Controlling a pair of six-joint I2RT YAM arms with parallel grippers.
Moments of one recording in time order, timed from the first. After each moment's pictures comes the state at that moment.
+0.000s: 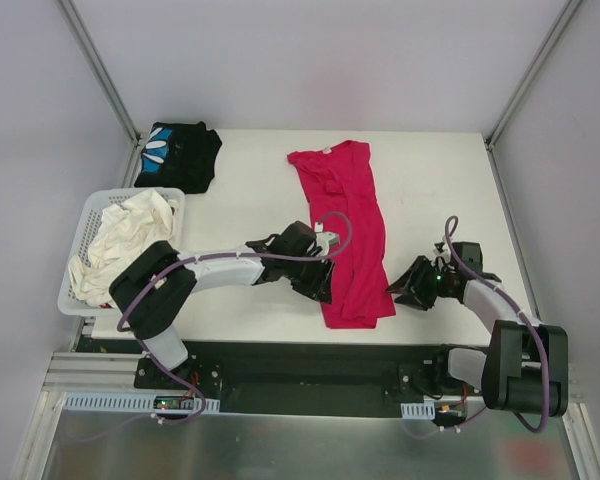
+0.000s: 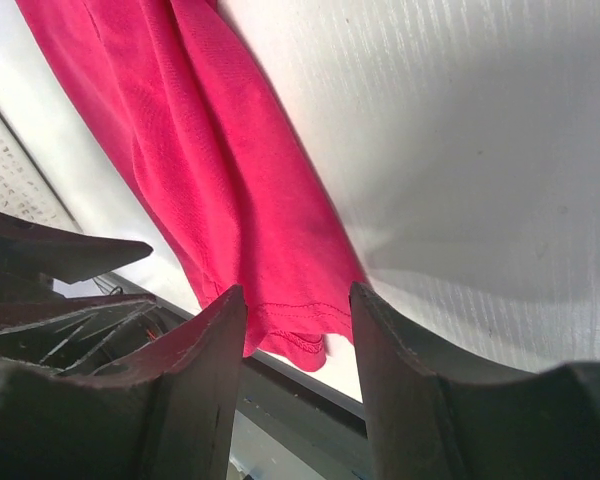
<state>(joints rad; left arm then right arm) -0.86 1.68 0.92 -0.13 0.43 -0.45 -0.08 1.18 0.43 -0.41 -0.64 0.53</state>
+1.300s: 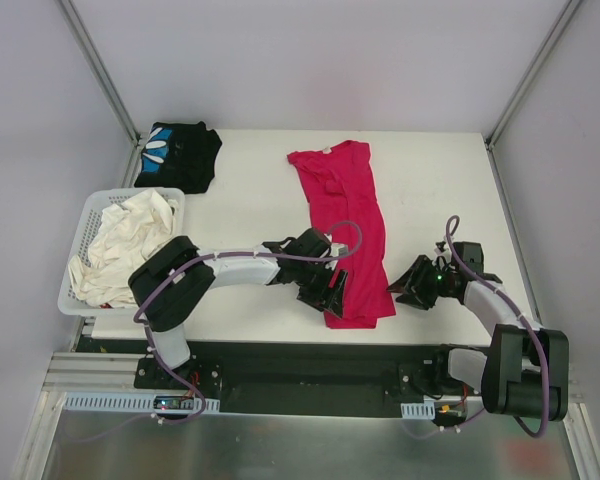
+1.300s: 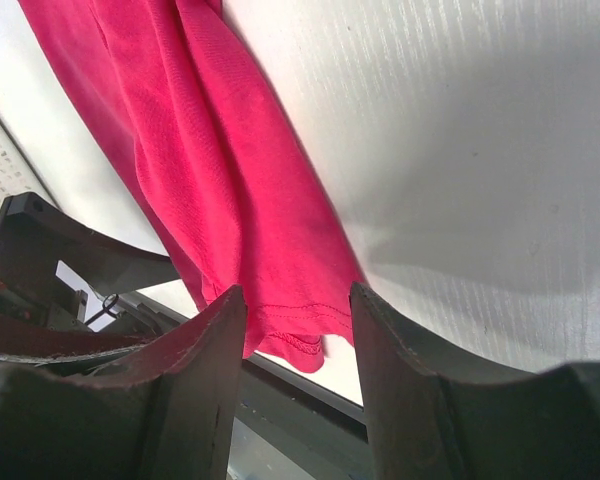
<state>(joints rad) -0.92 1.78 1.00 -0.24 0.48 -0.58 -0.09 1.16 0.43 -0.41 -0.63 0.53</state>
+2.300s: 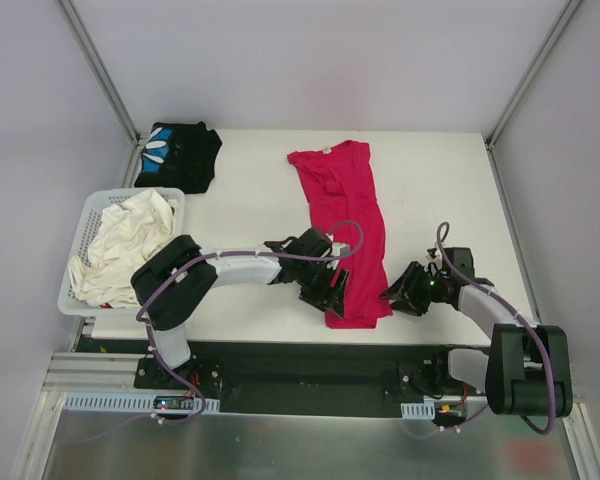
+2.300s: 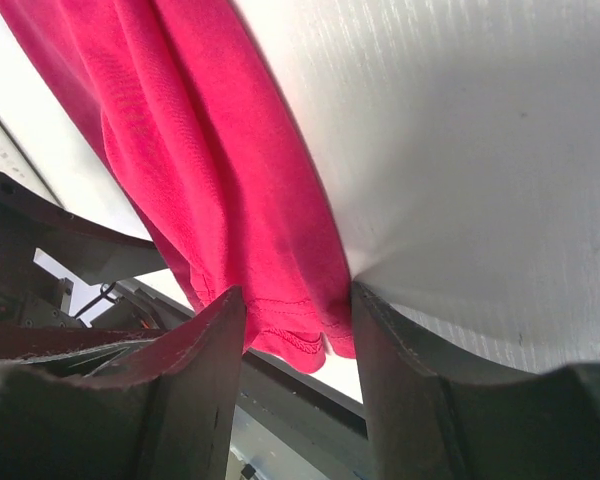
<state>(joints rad) -0.92 1.80 1.01 -0.23 0.49 -0.58 -0.01 1.17 0.38 -0.35 -0.63 0.60</state>
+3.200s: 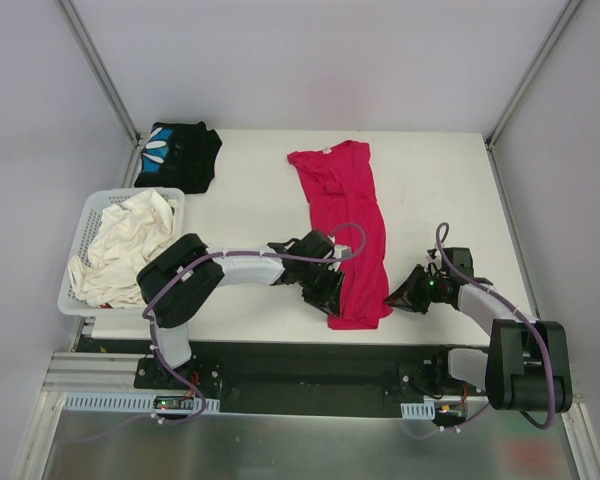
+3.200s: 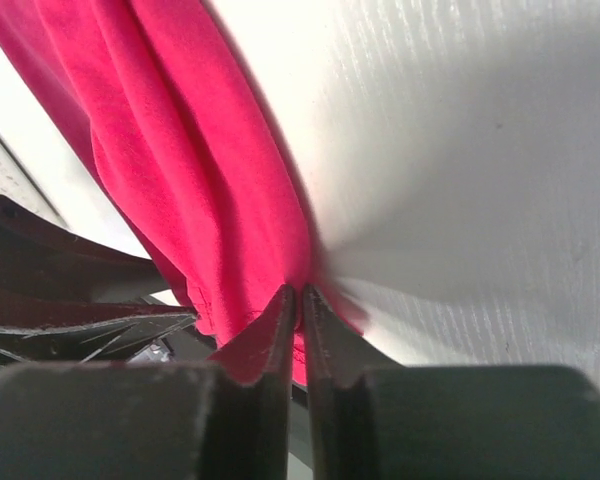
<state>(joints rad) -0.93 1.83 1.02 -0.21 0.49 -0.59 -0.01 1.19 0.37 -0.34 -0.61 0.61</state>
